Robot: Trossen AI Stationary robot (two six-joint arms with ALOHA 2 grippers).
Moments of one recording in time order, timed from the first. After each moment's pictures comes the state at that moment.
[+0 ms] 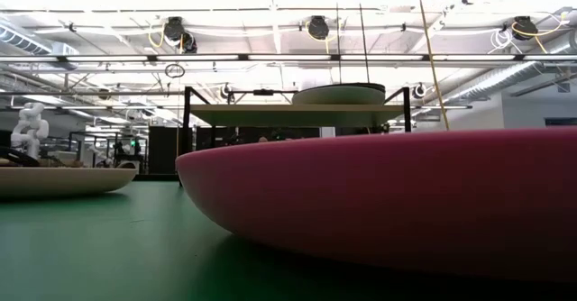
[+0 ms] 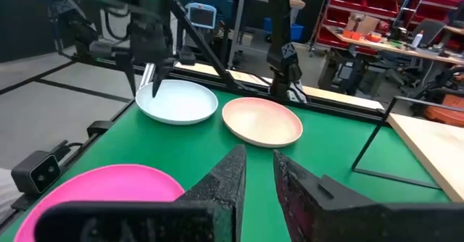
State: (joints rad) left arm -0.89 1.97 1.59 -1.05 -0.11 -1.40; right arm 0.43 0.86 0.55 0.13 0.32 -0.07
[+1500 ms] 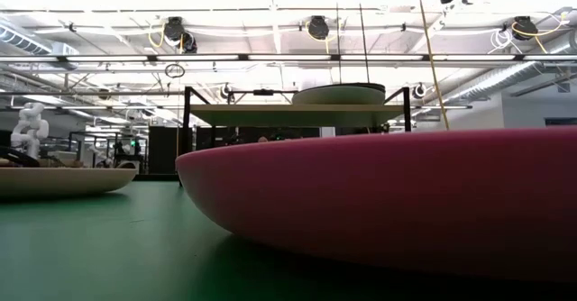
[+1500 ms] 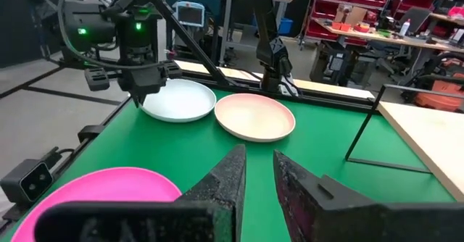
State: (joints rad) left arm -0.88 2.04 1.51 -0.99 0.16 -1.57; right arm 0.43 0.86 0.55 0.12 0.36 -0.02
